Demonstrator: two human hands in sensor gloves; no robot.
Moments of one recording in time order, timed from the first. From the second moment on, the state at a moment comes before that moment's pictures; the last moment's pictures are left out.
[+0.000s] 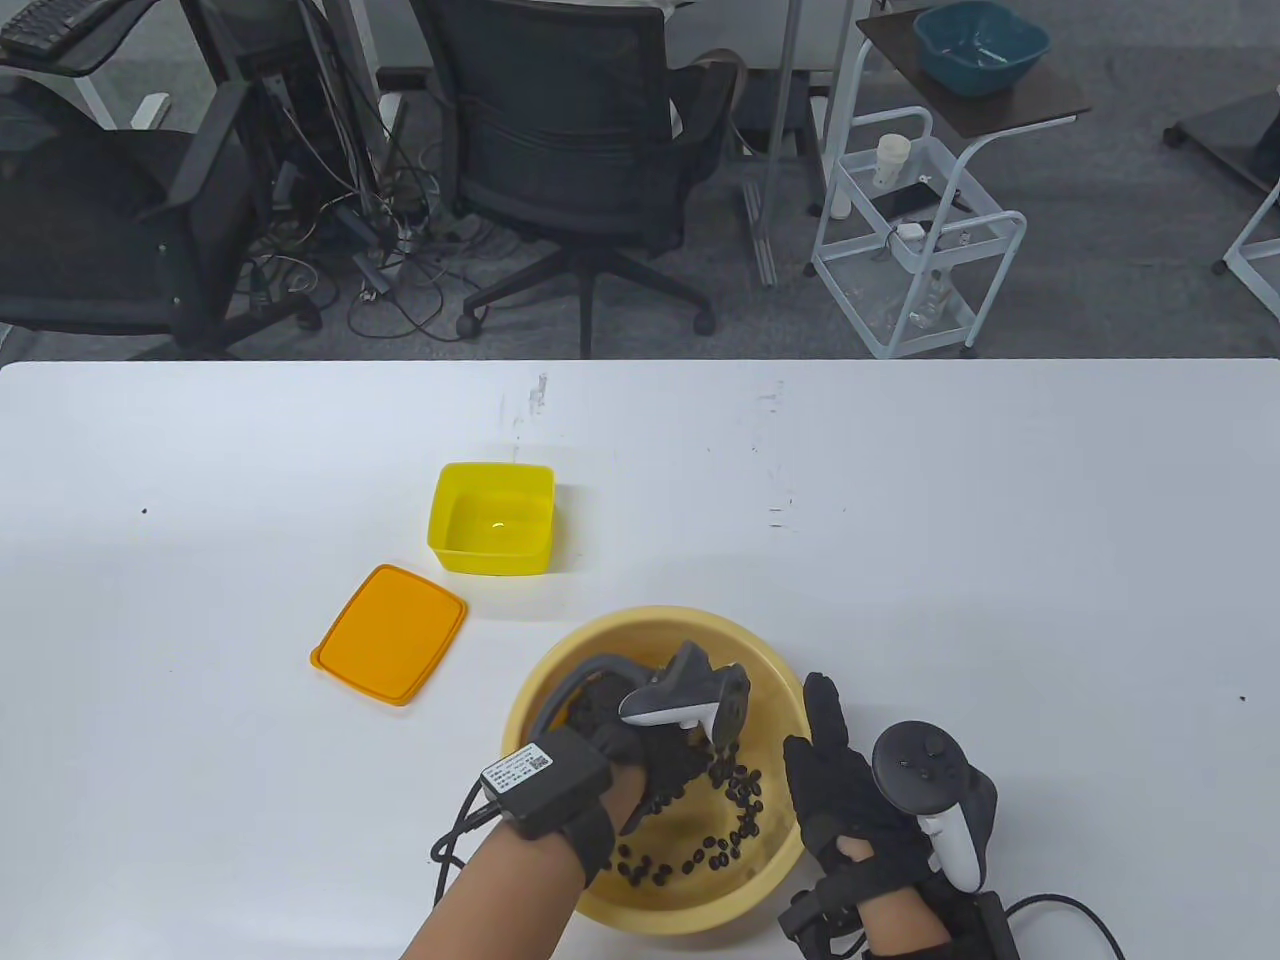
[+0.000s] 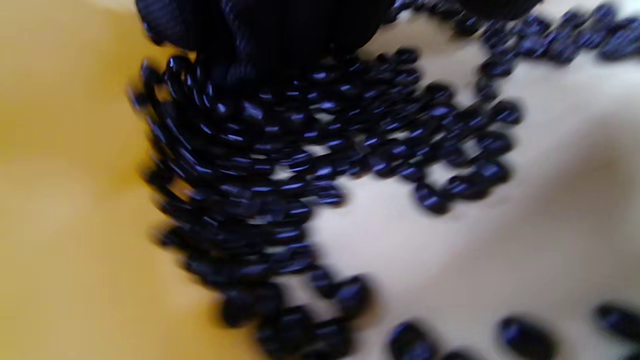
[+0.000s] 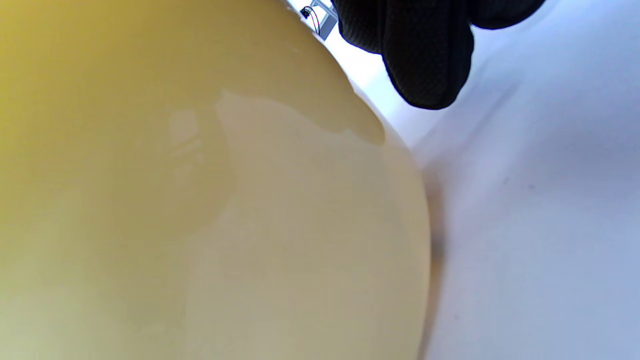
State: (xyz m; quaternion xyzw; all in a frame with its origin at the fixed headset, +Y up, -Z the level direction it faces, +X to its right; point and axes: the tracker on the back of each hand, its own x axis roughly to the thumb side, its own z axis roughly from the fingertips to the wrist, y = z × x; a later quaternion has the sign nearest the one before) left_hand -0.019 -0.742 -0.280 -0.34 -0.19 -0.21 0.90; right_hand 0.171 -0.760 -0.206 -0.02 0.12 0.87 0.48
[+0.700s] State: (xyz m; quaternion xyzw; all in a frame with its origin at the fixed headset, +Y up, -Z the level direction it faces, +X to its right) left_hand -0.016 -0.756 -0.263 -0.56 -0.26 0.13 0.78; right_hand 0.171 -0.760 -0.206 -0.02 0.12 0.87 0.48
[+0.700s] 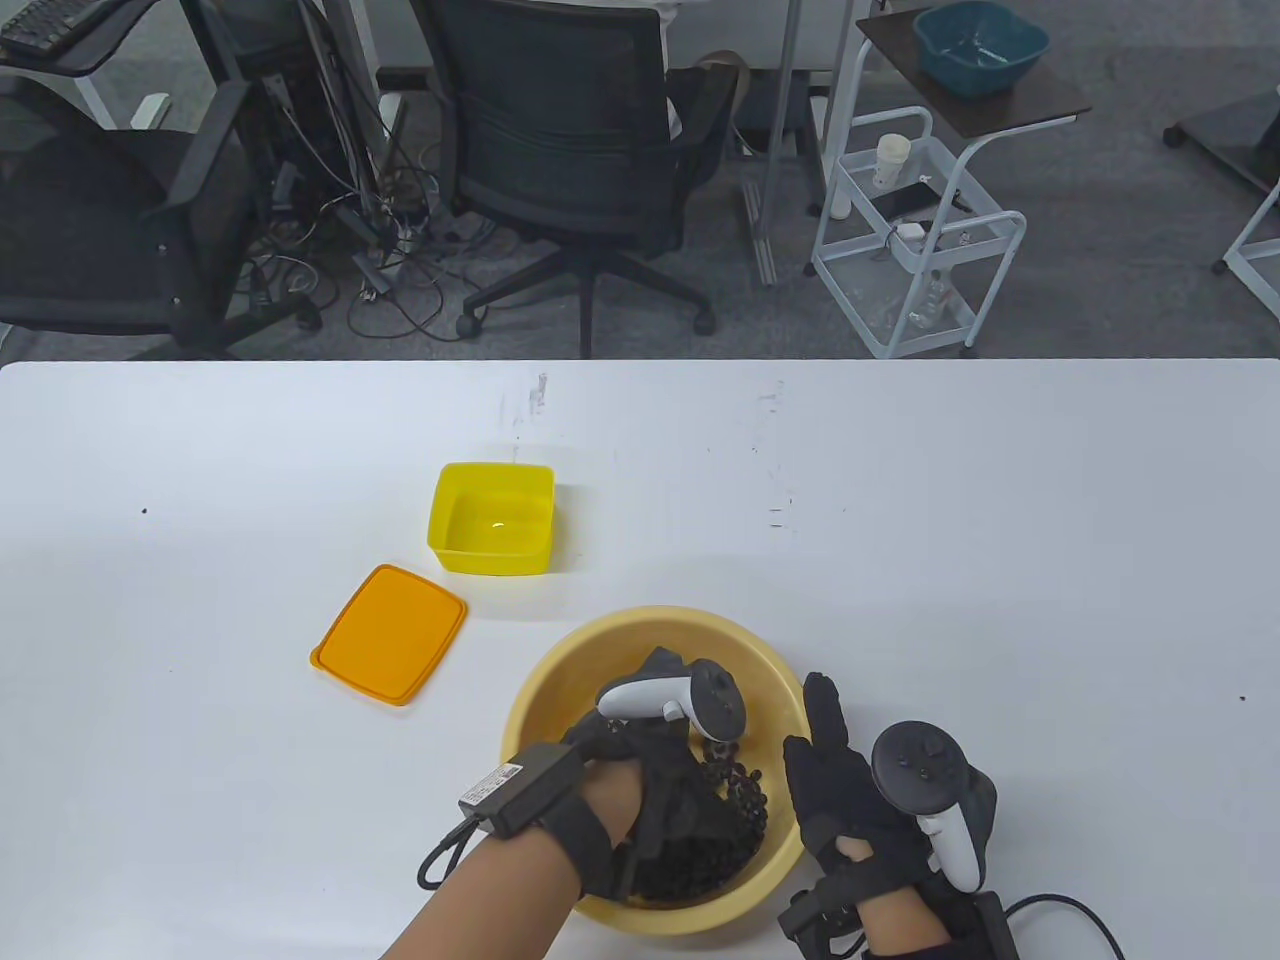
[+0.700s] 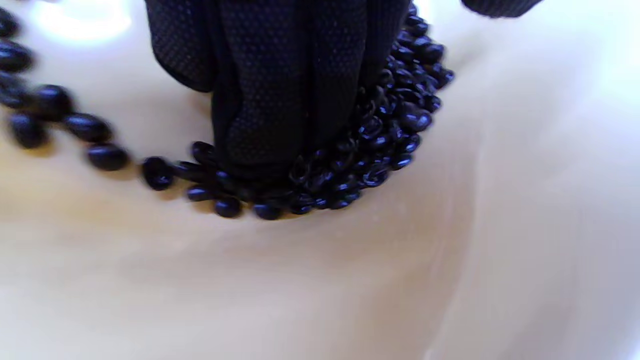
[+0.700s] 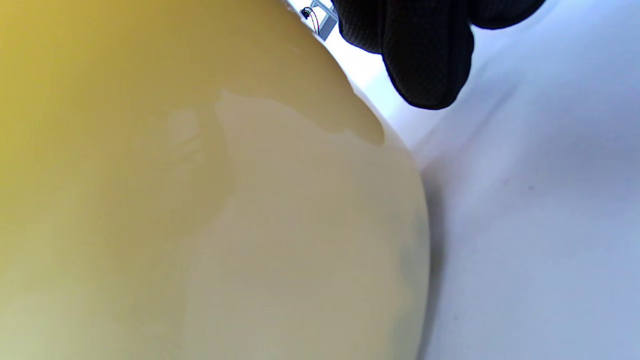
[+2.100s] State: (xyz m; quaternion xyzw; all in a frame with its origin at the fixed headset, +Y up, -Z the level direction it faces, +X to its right) left_hand -0.016 -0.739 -0.272 -0.28 -0.20 -0.14 0.93; right_hand 0.171 -0.759 -0.206 -0.03 0.12 0.87 0.48
